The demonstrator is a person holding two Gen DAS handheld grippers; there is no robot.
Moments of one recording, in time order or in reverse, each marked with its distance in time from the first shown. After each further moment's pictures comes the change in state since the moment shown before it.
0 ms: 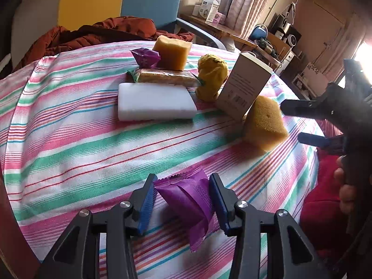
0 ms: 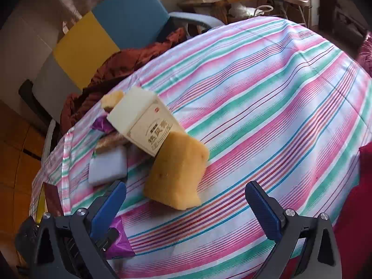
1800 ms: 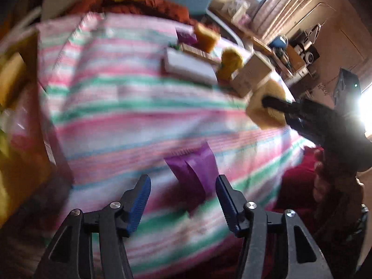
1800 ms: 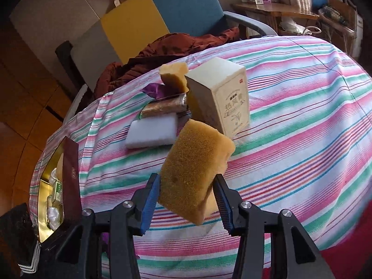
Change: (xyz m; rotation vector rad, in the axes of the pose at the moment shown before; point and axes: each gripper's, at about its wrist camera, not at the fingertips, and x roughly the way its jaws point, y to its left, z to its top) left arm -0.062 0.027 -0.065 -0.228 0.116 -0.034; right arm -0.011 0.052 -0.042 -0.249 -0.015 0.155
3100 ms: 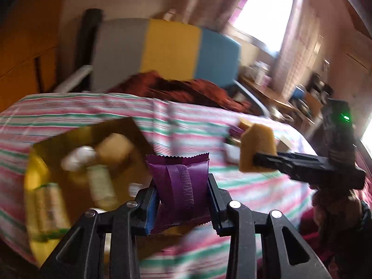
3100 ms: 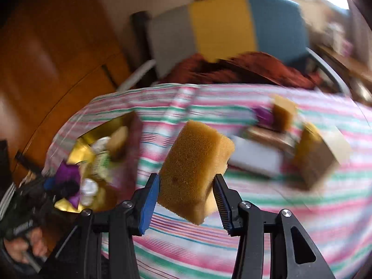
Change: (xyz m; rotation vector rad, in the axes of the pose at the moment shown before) left arm -0.174 0.078 0.005 -0.009 -0.483 0.248; right arm 0.002 0.175 -0.002 -0.463 0.016 0.232
